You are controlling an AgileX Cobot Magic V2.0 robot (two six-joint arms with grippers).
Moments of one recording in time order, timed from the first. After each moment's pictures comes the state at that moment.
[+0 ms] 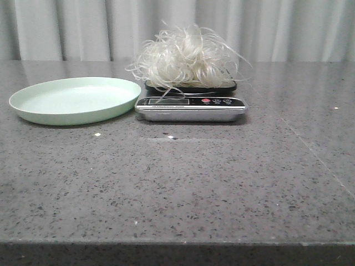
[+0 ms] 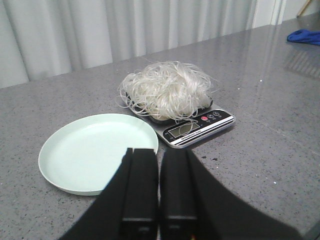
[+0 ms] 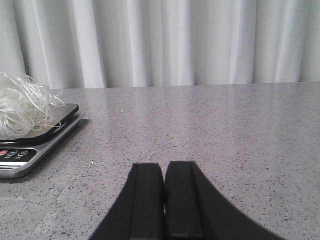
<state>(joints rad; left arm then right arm) -0.60 0.30 -0.49 -0.03 0.43 0.06 0.05 -0.01 0.03 0.11 0.00 0.01</state>
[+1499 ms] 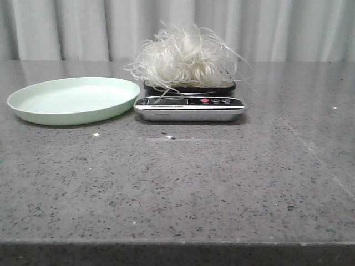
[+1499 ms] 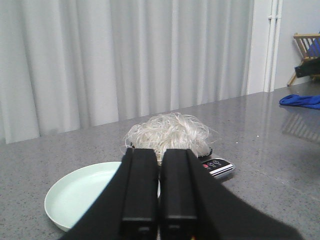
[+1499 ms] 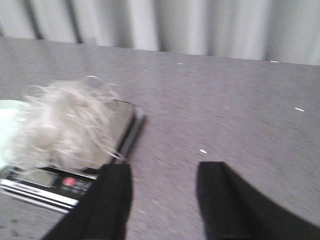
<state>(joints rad) -0.60 0.05 -0.33 -0.03 0.27 0.06 0.27 0.85 -0.81 0.11 0.35 -0.01</state>
